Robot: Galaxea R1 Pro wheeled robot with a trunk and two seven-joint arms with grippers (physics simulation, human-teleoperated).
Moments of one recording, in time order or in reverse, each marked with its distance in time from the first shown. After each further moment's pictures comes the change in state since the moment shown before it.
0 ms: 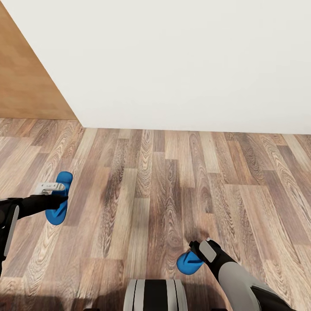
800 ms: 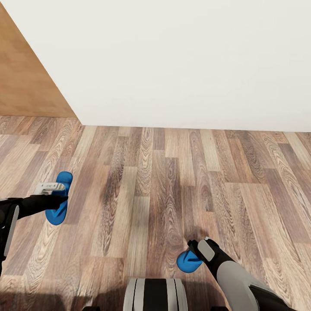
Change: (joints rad) left arm 0.000 0.000 0.000 0.000 0.000 0.000 0.000; right arm -0.005 0.011 0.000 -0.002 0.000 0.001 0.000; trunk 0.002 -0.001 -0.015
